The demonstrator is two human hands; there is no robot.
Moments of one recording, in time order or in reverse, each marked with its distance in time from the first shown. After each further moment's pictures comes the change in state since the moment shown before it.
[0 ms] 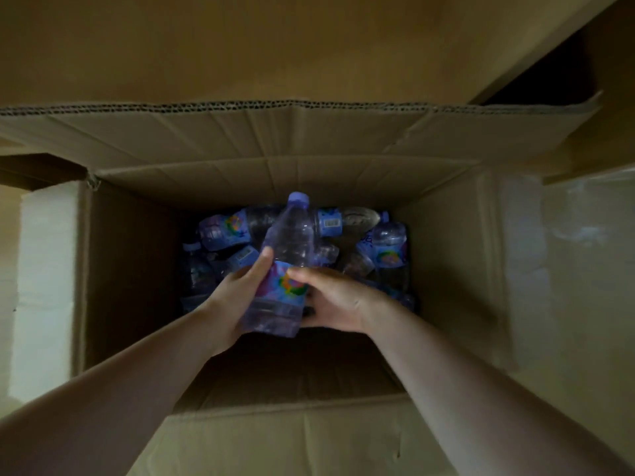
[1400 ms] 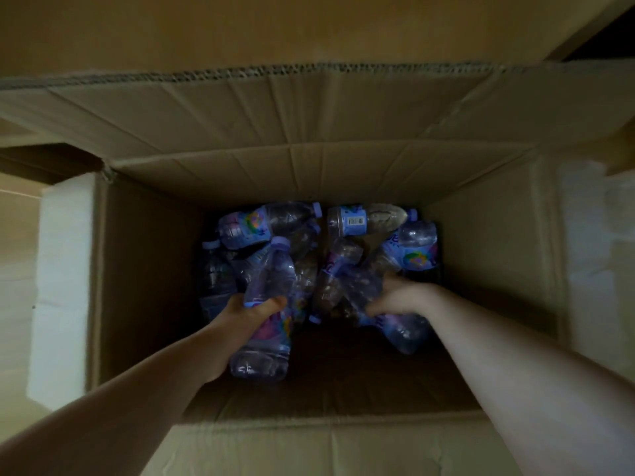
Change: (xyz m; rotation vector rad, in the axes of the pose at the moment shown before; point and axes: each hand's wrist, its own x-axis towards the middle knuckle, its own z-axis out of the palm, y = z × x) left_hand 0.031 -0.044 -0.041 0.239 0.160 -0.123; right_hand 0.031 0.003 -0.091 -1.176 0.463 0.334
